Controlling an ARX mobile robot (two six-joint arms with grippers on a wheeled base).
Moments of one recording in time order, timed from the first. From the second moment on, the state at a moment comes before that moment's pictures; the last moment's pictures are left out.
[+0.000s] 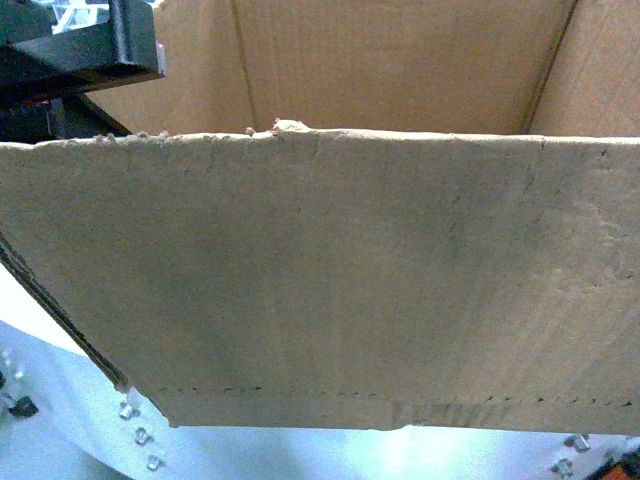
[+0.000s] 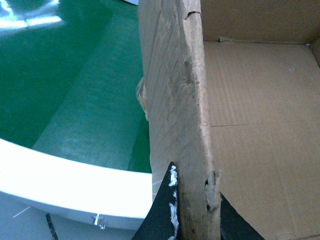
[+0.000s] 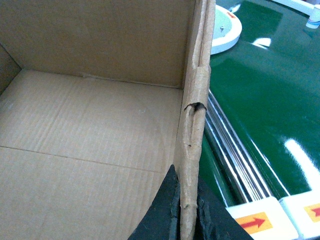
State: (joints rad) left arm -0.37 1.19 0.71 0.00 -0.13 -0.25; right arm 0.17 1.13 0.63 0.22 0.06 -0.03
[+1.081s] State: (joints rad) left arm -0.37 1.18 0.71 0.00 -0.14 -0.25; right arm 0.17 1.13 0.63 0.22 0.06 -0.03
